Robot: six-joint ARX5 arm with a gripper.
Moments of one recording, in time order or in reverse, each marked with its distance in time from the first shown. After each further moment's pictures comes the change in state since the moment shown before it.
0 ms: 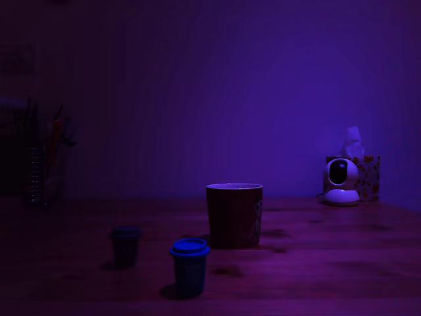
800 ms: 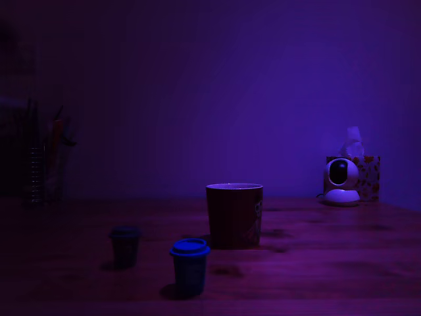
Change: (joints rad) arm 0.000 -0.303 -0.261 -0.135 0.016 -0.164
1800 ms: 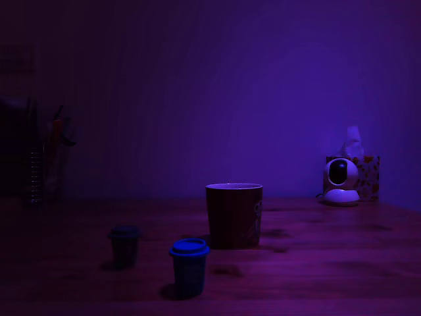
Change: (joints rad) arm -0.008 0.265 -0.001 -0.053 0.084 0.086
